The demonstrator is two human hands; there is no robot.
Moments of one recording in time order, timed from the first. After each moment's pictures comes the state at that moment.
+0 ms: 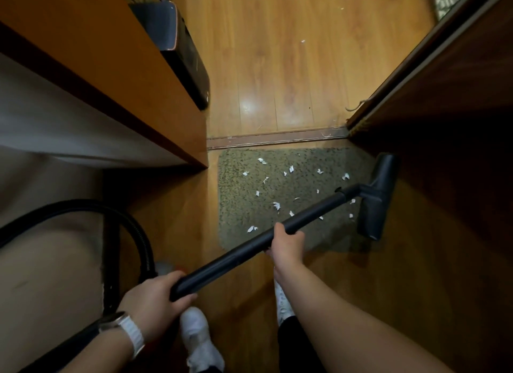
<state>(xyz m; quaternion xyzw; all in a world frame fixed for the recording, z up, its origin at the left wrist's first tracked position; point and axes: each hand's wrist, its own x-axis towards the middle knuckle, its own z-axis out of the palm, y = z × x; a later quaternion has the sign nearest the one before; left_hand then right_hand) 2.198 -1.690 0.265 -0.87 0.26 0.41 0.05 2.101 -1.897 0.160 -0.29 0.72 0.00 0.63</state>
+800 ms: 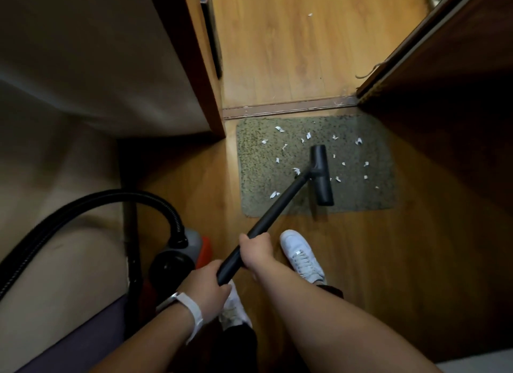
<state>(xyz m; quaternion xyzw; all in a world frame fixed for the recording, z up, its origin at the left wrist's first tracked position) 2.180 -1.546 0.239 -0.82 0.17 0.55 -0.07 2.131 -1.655 0.153 -0.42 0.67 0.17 0.58</state>
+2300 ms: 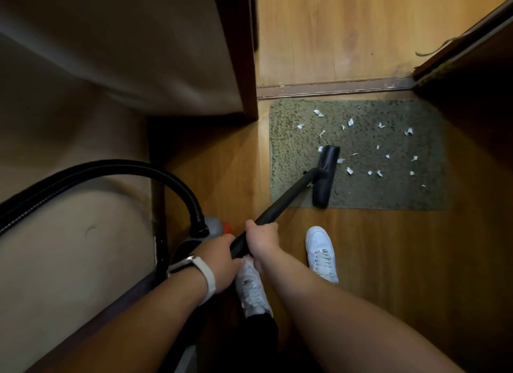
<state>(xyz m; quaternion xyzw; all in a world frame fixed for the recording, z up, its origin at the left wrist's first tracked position) 2.251 -1.548 0.211 -0.82 0.19 0.54 -0.02 2.190 -1.628 0.127 -0.34 0.68 0.18 0.63</state>
